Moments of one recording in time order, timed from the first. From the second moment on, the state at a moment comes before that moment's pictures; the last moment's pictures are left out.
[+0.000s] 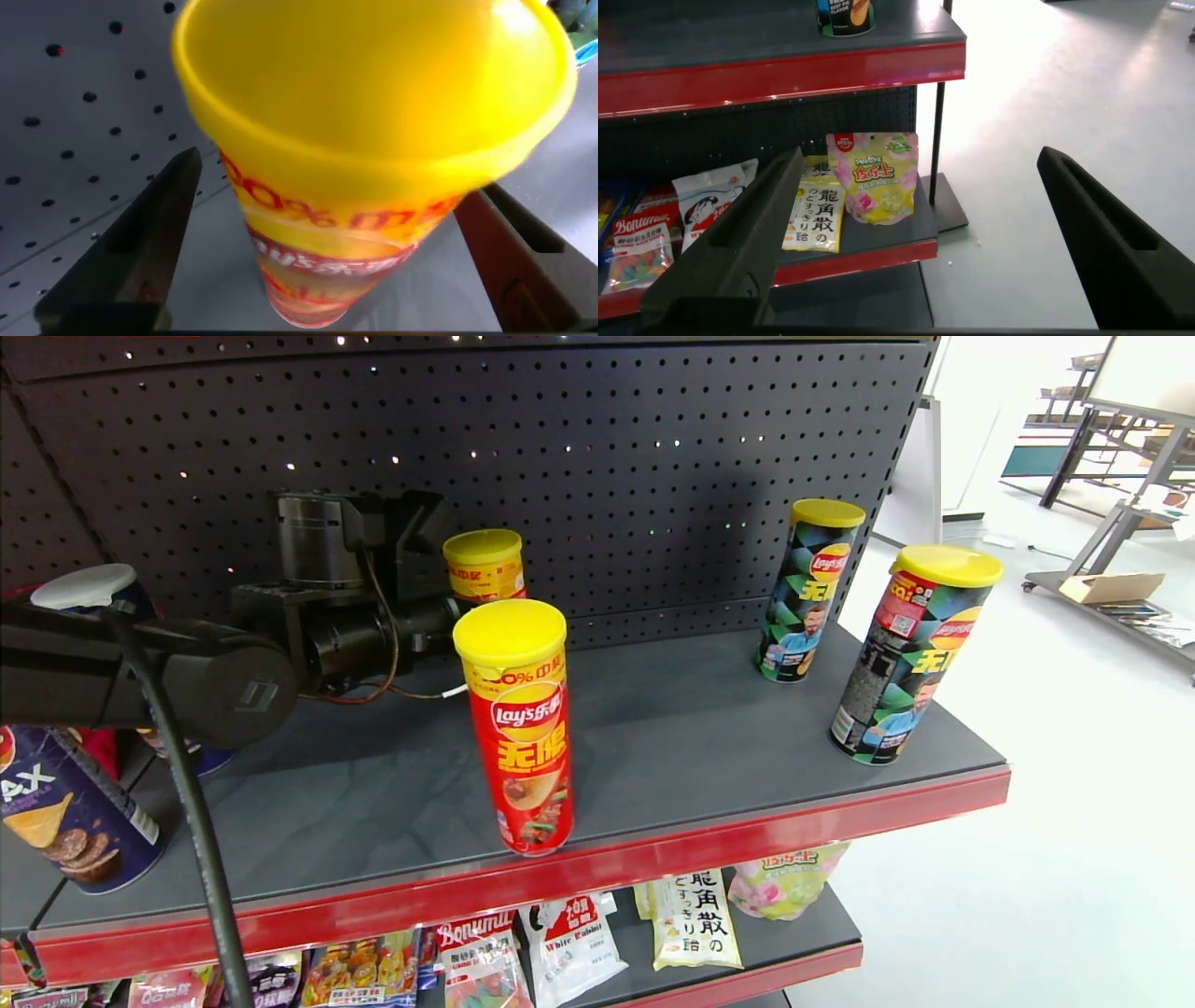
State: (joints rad) left arm -0.38 1.87 -1.18 -0.47 -0.12 0.03; right arm 0.00 0.00 0.00 0.00 0.00 0.00
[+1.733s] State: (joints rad) left arm -0.28 1.12 -0.50 -0.33 -0.13 0.03; right arm 0.00 0.00 0.00 0.00 0.00 0.00
